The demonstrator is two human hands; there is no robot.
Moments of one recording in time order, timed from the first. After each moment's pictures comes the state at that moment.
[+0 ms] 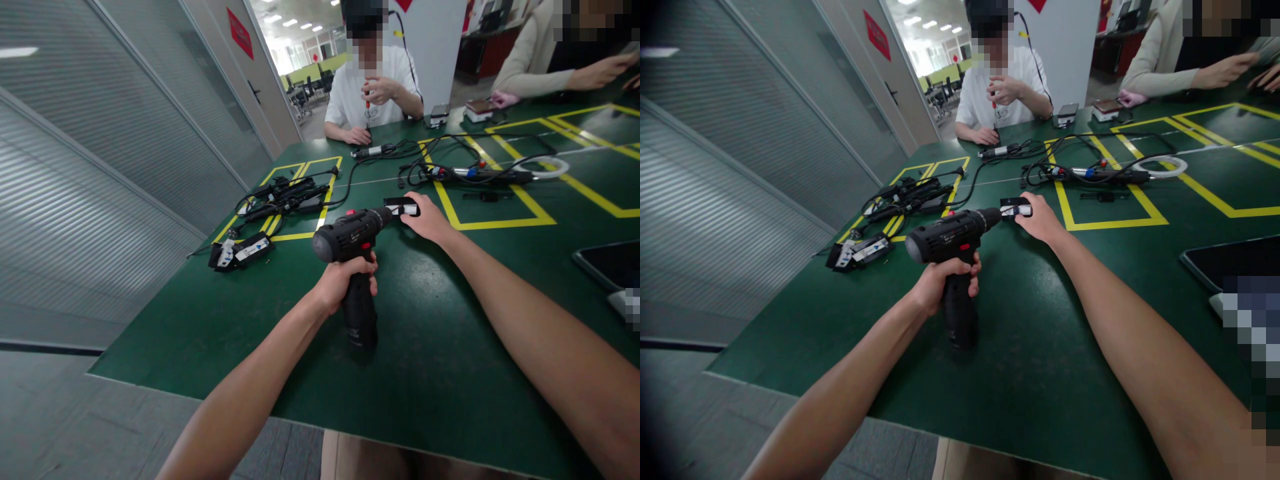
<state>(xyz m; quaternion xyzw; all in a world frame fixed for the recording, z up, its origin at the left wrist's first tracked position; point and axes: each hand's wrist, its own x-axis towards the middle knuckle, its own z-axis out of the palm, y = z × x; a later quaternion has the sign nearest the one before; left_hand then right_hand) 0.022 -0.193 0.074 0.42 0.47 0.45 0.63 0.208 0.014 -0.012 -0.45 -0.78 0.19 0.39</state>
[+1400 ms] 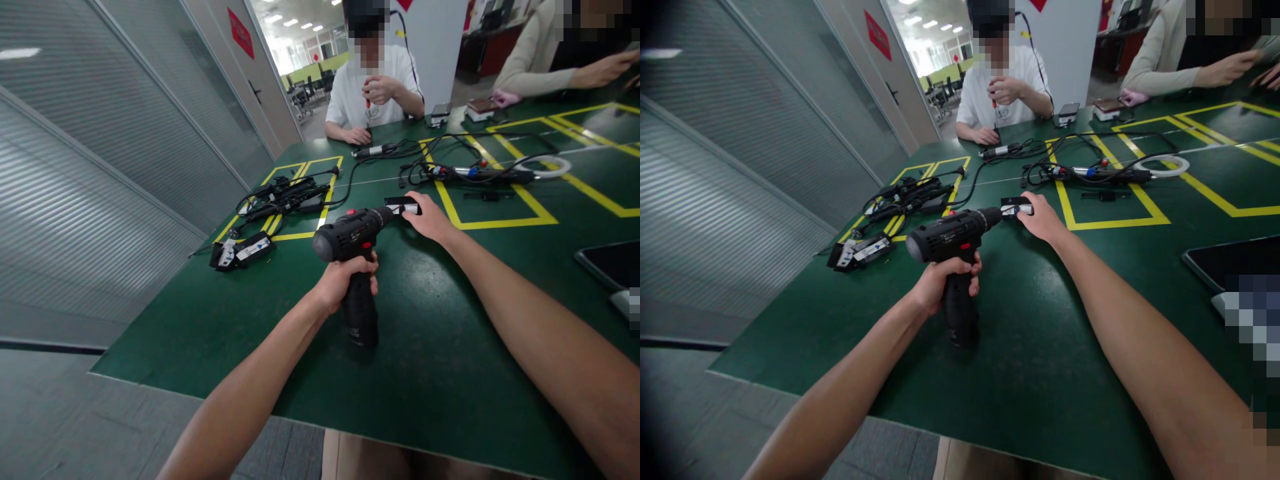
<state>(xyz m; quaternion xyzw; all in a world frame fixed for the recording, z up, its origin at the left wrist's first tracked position) 0.021 -0.192 0.070 0.42 0.47 0.45 0.63 0.208 0.015 -0.012 -0.47 -0.78 0.19 0.38</state>
